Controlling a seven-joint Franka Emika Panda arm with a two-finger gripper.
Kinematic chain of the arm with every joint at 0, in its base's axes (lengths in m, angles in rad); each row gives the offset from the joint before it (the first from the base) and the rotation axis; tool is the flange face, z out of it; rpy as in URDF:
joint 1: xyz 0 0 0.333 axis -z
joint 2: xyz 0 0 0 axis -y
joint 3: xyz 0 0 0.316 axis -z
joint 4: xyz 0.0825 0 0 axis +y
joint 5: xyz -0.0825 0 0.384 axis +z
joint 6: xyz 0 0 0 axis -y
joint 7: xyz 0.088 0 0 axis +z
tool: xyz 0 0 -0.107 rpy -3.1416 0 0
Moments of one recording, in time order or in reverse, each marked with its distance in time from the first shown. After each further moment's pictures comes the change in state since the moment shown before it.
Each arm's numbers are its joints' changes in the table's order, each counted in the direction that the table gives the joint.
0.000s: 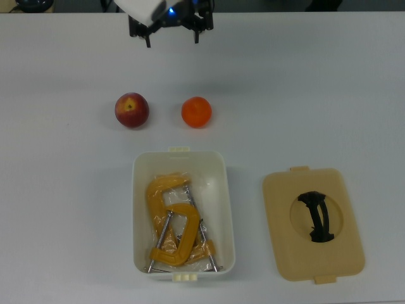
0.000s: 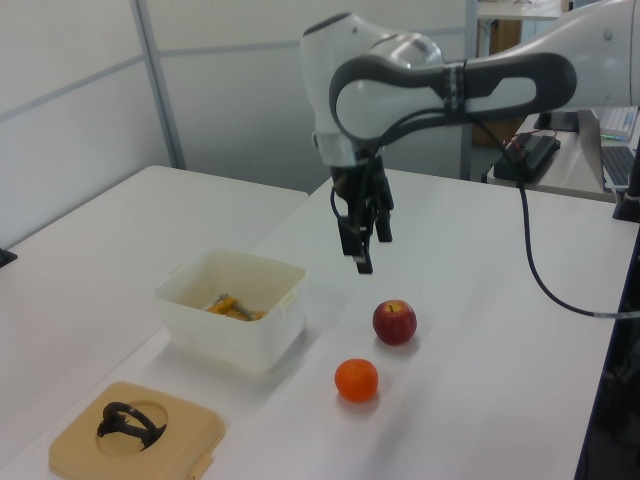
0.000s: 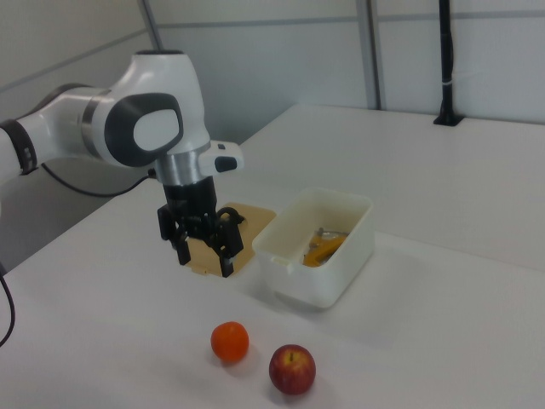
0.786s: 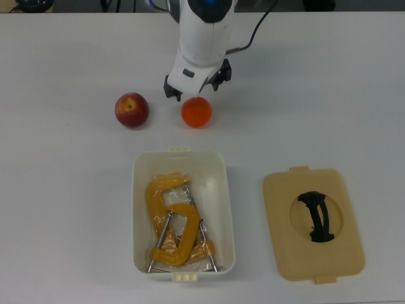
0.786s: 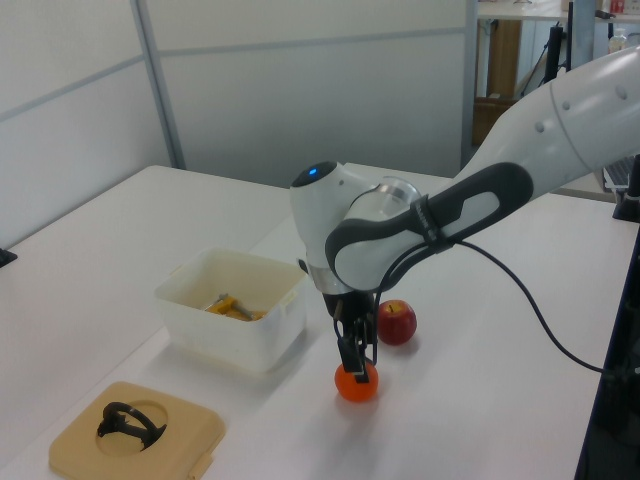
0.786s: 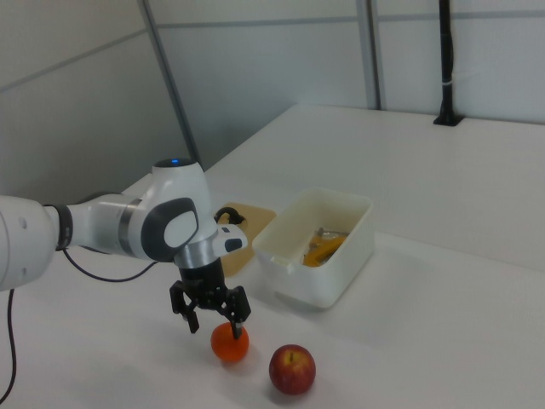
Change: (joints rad) arm -0.092 -0.123 0.000 0.304 -0.042 0.417 0.063
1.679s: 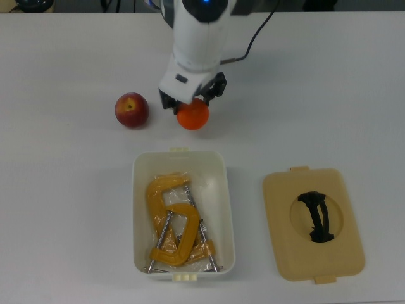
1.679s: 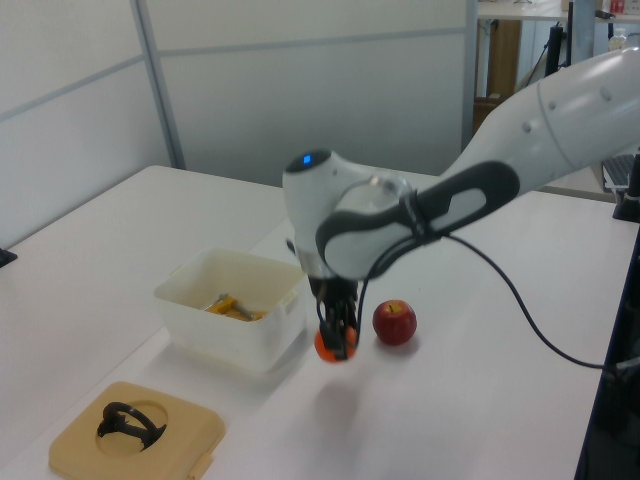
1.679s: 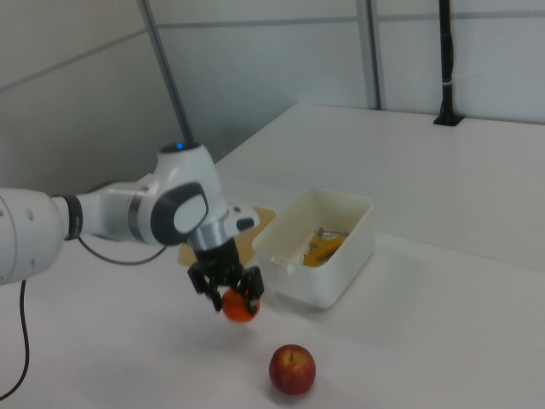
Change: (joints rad) arm 0.010 -0.019 0.019 -0.094 -0.024 0.042 -0.025
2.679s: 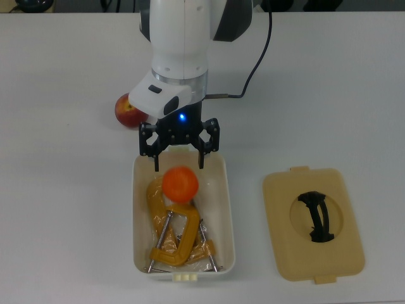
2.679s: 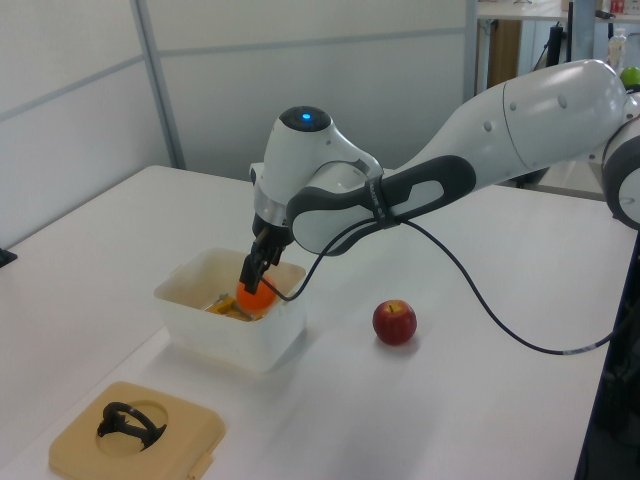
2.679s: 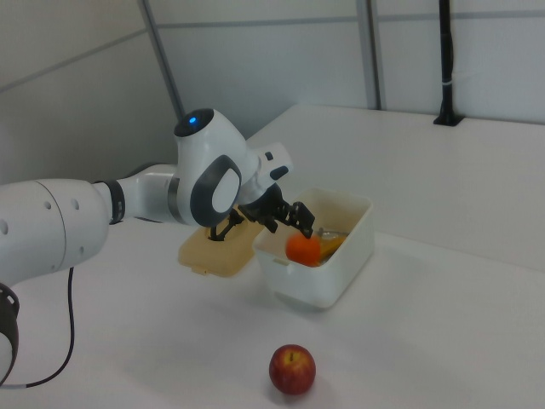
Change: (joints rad) arm 0.039 -0.170 0.018 -0.252 -0.035 0.396 -0.149
